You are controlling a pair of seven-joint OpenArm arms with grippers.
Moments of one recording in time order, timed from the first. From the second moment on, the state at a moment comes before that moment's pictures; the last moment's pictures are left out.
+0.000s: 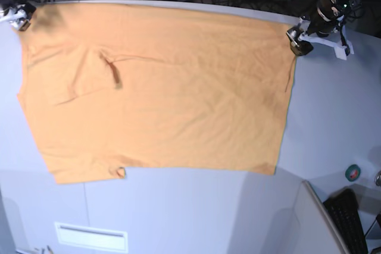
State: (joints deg) left arm 27.3 -9.7 -28.5 88.8 -34.9 -0.5 37.5; right arm -23.8 0.8 52.2 86.9 18.0 21.9 -44.8
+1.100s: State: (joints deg) left arm 23.7 -5.2 -25.4 101.0 -34.4 0.0 37.6; right arm 22.3 28.1 15.3 22.8 17.3 21.4 -19.7
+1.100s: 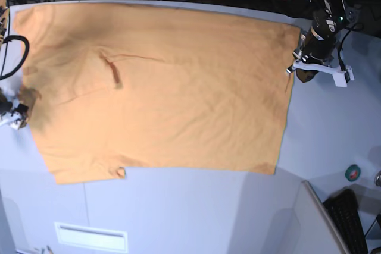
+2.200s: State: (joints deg) left arm 23.1 -5.6 -25.7 97.2 -34.2 0.0 37.5; right arm 1.3 18.3 24.8 64.5 17.6 18.6 -31.9
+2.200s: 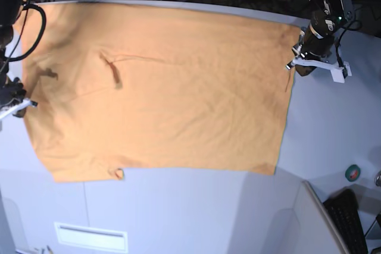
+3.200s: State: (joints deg) left arm 21.7 -6.4 -25.7 97.1 -34.2 0.0 37.4; right arm -4.9 6.8 31.5 93.8 17.5 18.8 -59.6
